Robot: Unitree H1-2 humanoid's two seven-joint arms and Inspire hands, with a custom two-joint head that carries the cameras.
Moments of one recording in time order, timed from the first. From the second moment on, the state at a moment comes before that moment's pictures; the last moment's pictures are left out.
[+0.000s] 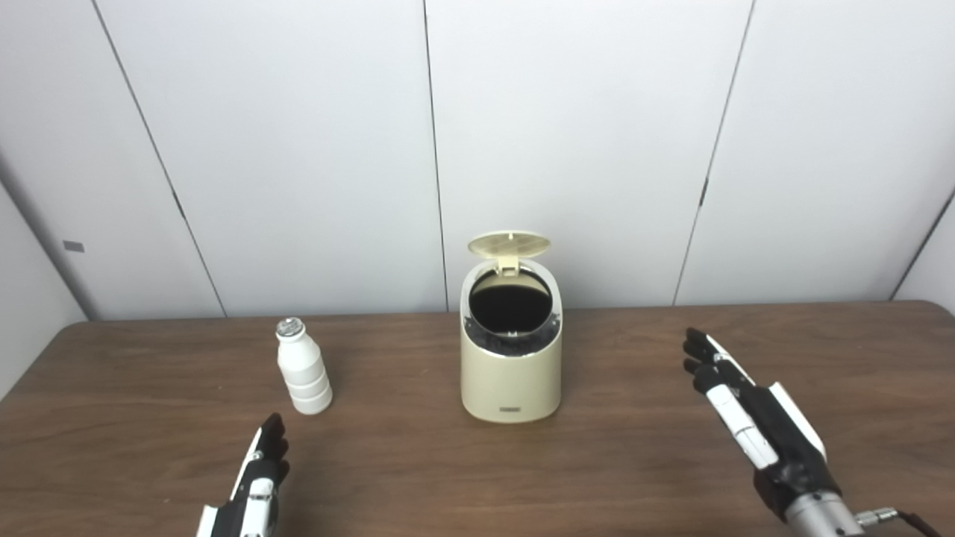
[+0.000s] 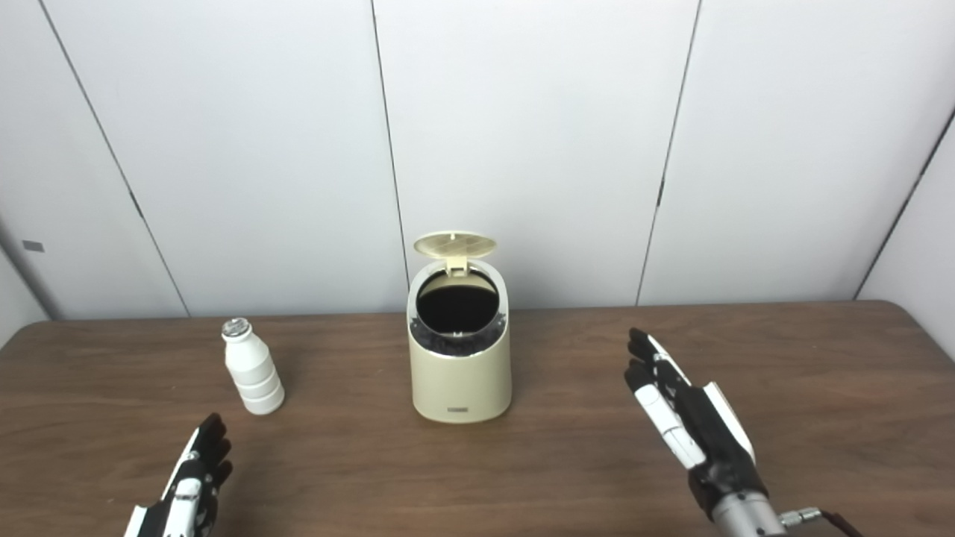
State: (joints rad) left arm 0.24 0.06 0.08 -0.36 -0.08 -0.01 0.03; right arm -0.10 -0.18 -0.06 -0.37 -0.06 0.37 0.16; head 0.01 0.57
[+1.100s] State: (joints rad) left arm 0.24 0.06 0.10 -0.35 -0.06 0.00 0.03; right arm 0.01 -0.10 -0.14 -0.25 0.11 0.11 0.10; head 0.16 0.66
